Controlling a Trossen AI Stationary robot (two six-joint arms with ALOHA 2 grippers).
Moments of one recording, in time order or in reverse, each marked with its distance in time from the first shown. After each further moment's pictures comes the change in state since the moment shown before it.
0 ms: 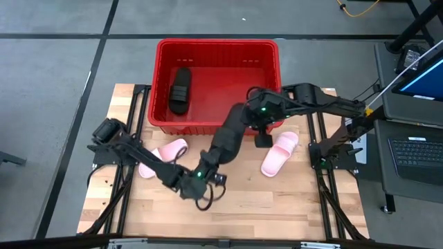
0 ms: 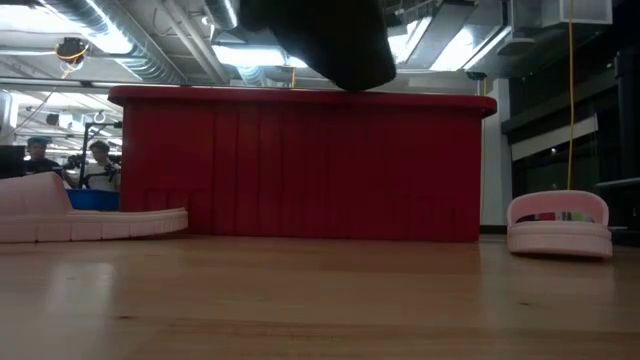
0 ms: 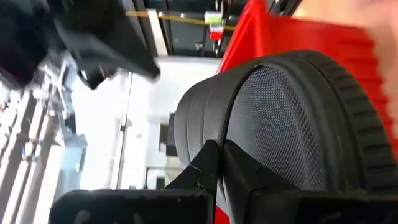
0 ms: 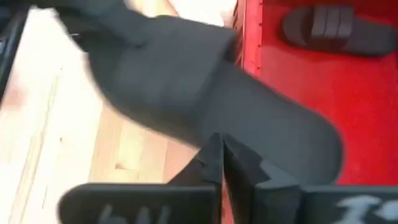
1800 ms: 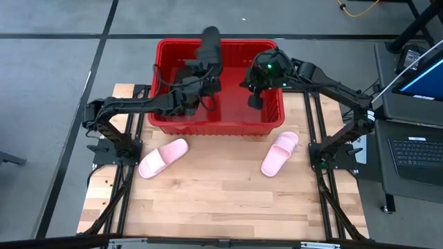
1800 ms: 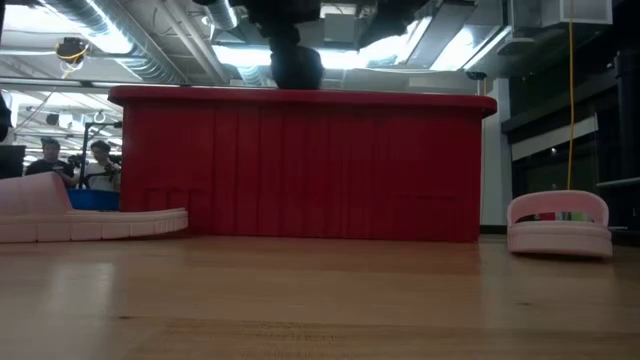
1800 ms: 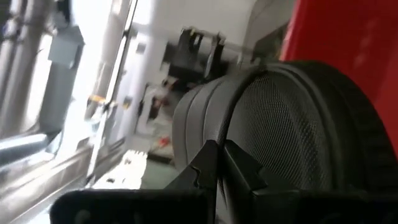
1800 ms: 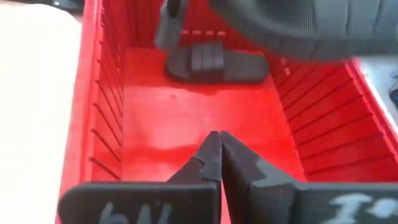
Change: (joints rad) left arm 0.757 -0.244 0.000 -0.048 0.429 -0.022; right arm -0.412 -0.108 -0.309 0.504 -0.095 -0.212
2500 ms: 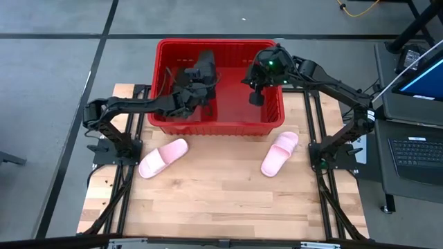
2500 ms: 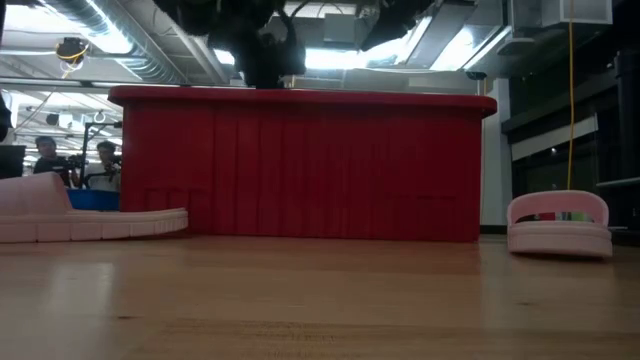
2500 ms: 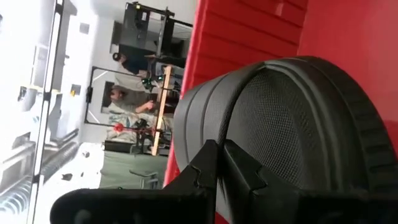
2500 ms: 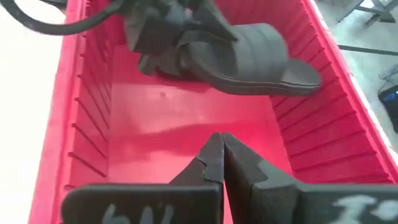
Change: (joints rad) left arm 0.069 0.002 -0.168 -0.207 0.074 -0.294; right arm -0.039 0.000 0.000 0.003 0.000 -0.051
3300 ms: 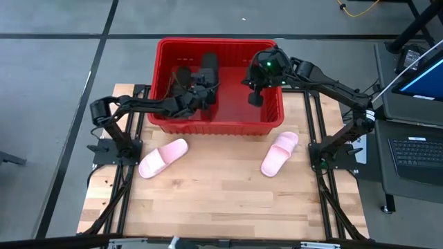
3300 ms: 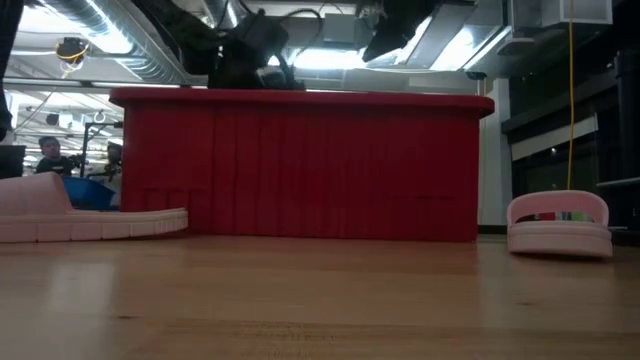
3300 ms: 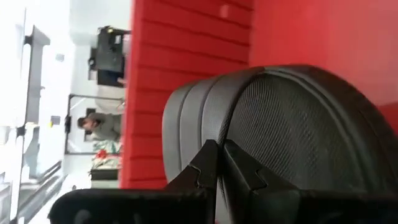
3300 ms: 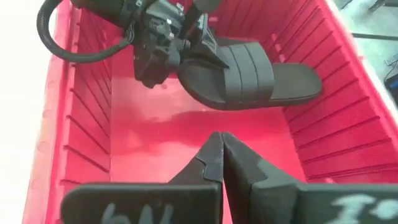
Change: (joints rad) left arm 0.083 0.109 -0.116 0.186 0.185 0.091; right arm -0.014 0.000 -0.061 0.036 -0.004 0.031
